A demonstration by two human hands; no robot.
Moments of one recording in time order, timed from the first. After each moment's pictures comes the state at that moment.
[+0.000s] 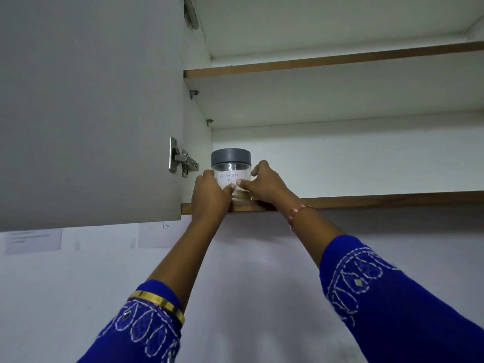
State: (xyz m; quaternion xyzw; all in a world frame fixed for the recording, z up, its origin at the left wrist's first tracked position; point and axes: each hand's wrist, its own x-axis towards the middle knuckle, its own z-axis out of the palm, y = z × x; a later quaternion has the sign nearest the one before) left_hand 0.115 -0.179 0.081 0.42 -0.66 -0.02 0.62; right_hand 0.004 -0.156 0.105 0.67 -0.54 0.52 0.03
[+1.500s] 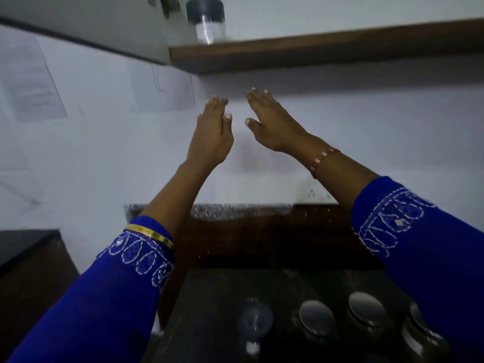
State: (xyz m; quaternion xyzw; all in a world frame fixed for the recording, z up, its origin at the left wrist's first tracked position) left_hand 0.132 -0.080 -0.084 0.39 -0.78 0.00 0.48; right_hand -0.001 -0.046 -0.061 0.73 -0.61 0.29 0.13
